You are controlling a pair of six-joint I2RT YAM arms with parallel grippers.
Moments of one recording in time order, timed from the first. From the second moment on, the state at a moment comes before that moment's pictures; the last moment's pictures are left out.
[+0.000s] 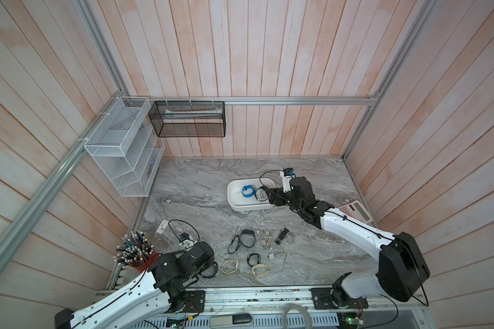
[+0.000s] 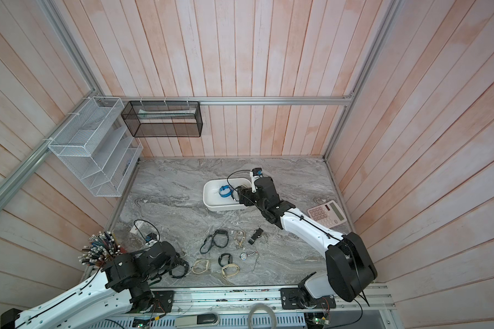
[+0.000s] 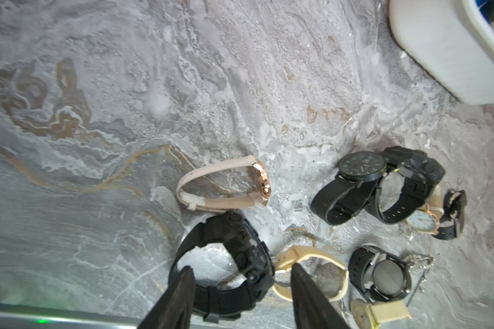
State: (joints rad) left arm -0.93 0.60 0.51 -1.05 -0.28 -1.34; right arm 0.60 1.43 0.94 -0.02 0.04 0.37
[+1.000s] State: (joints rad) left arm -0.94 0.75 0.47 -1.05 -0.21 -1.37; right arm 0.60 1.45 0.94 -0.02 0.04 0.37
